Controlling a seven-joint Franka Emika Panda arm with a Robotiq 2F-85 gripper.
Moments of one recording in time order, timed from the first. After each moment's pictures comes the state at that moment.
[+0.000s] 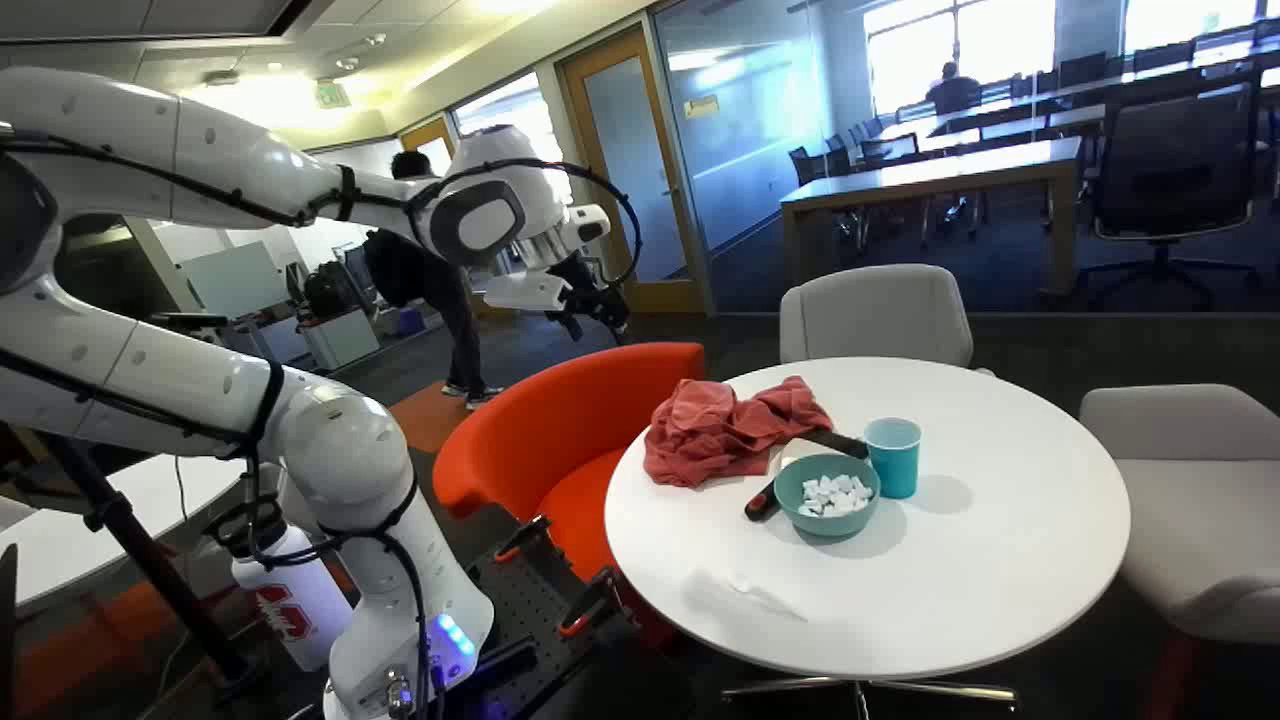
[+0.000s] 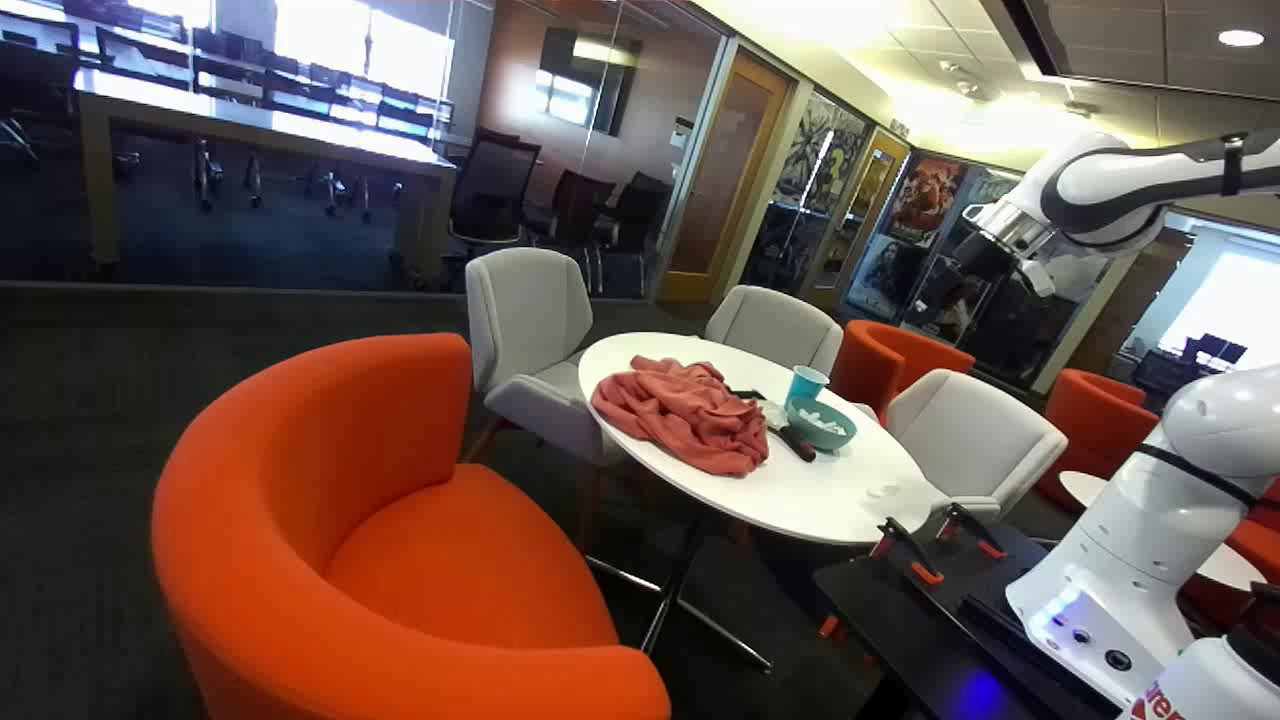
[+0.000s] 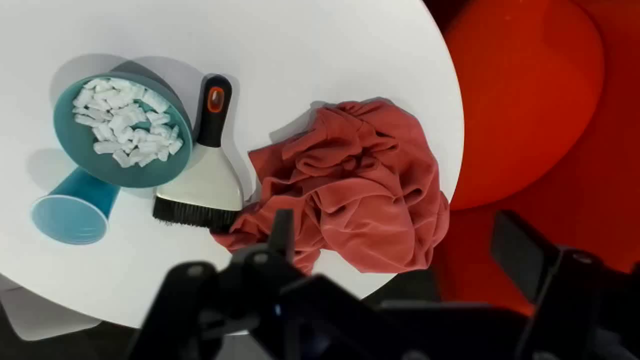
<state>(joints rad) 0.09 -0.74 -0.16 -2.81 0.06 2.36 -0.35</state>
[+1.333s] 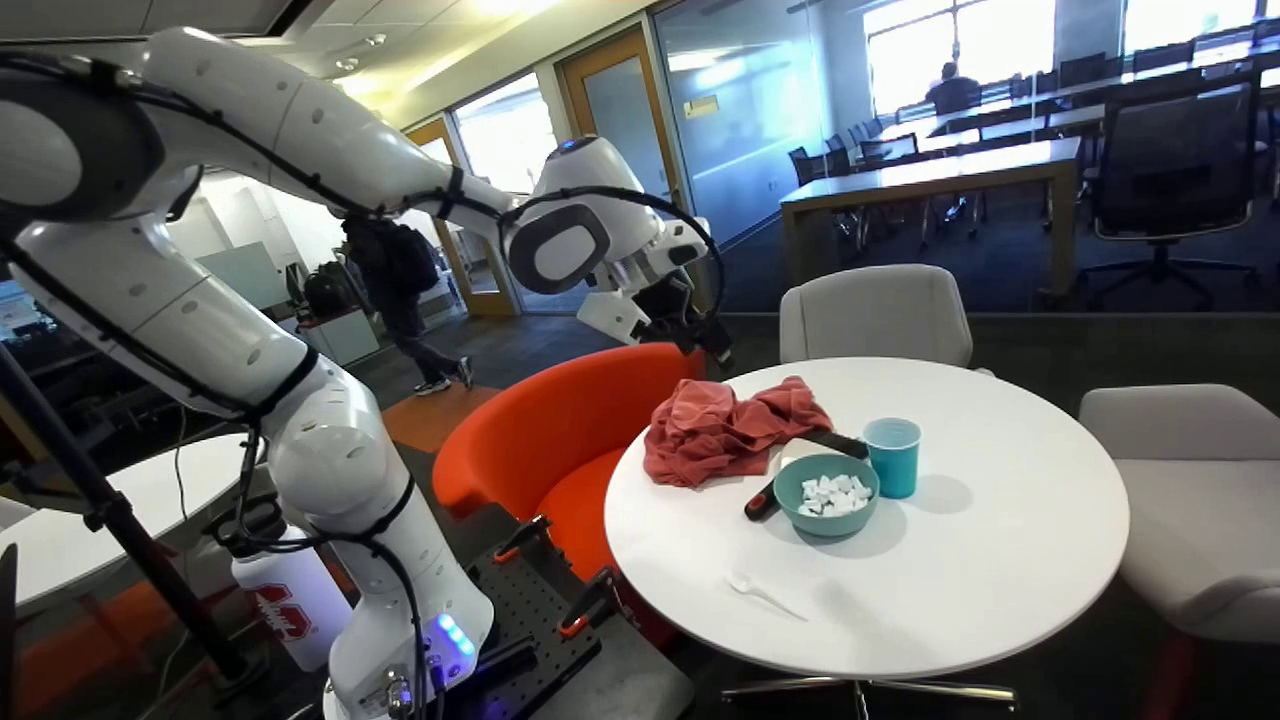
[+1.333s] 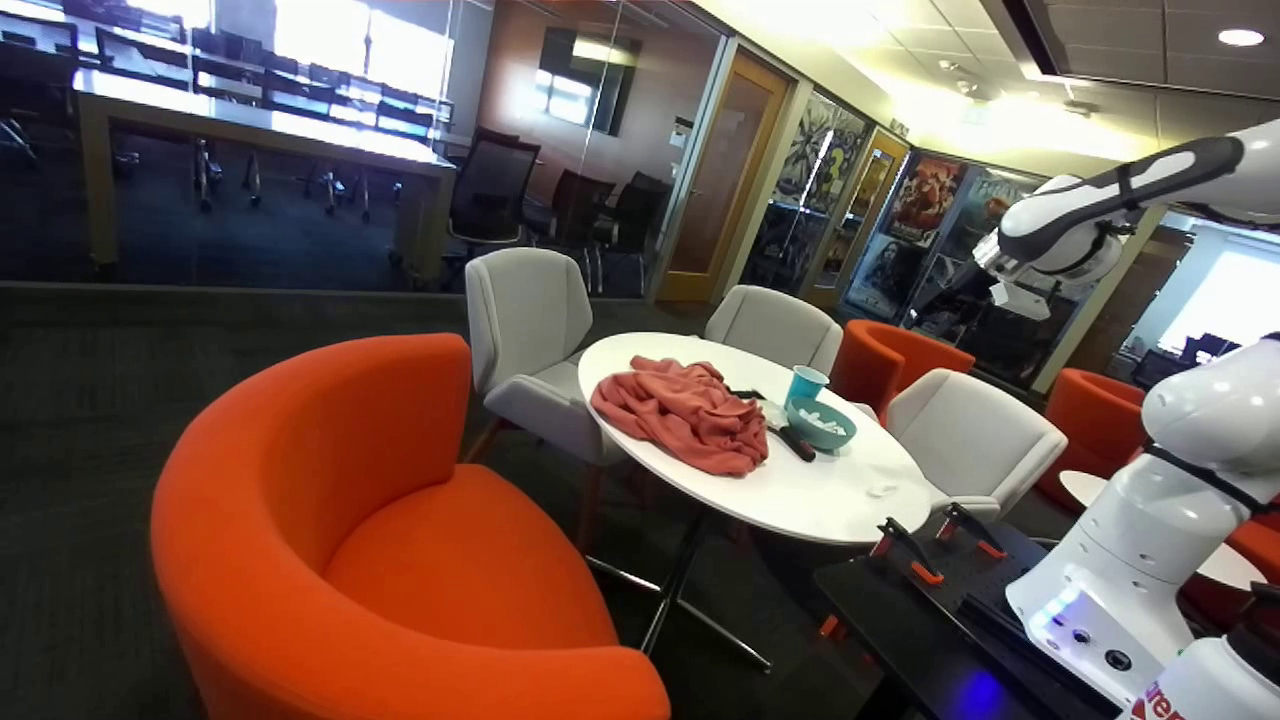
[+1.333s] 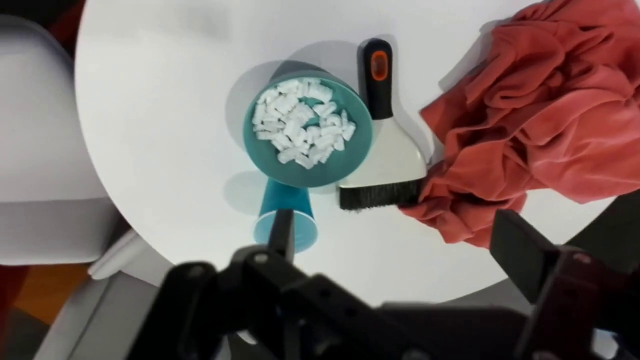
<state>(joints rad) -0.15 -0.38 -0.24 -2.68 0.04 2.67 -0.25</state>
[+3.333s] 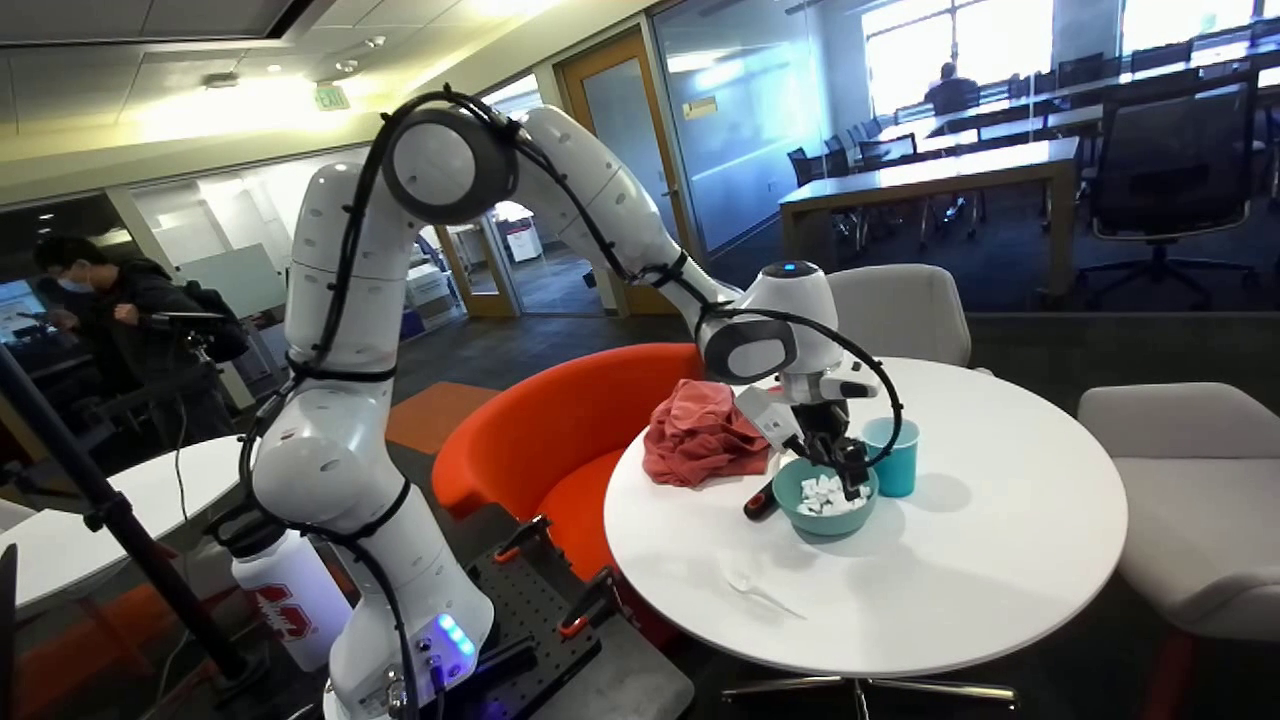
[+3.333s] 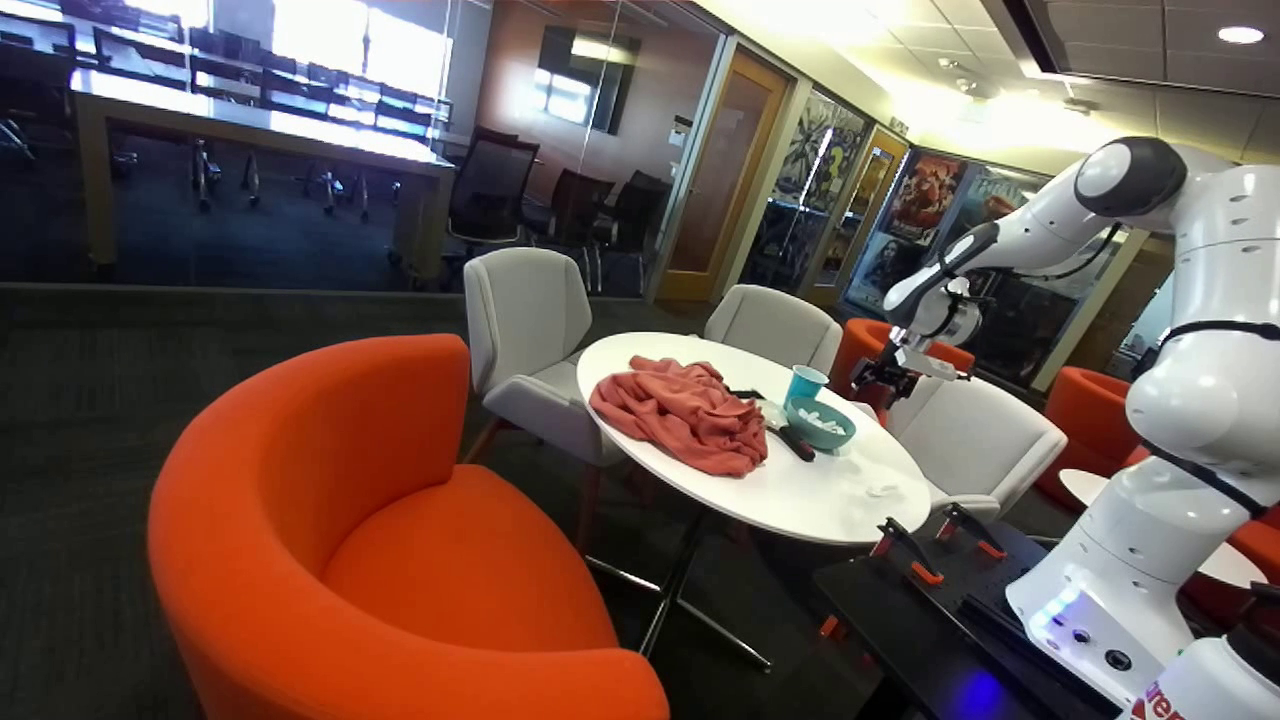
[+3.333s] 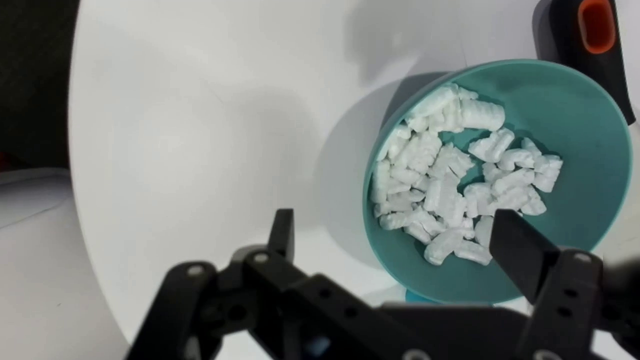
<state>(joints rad) -0.34 0.53 -0.14 -2.09 0.20 2.69 -0.19</state>
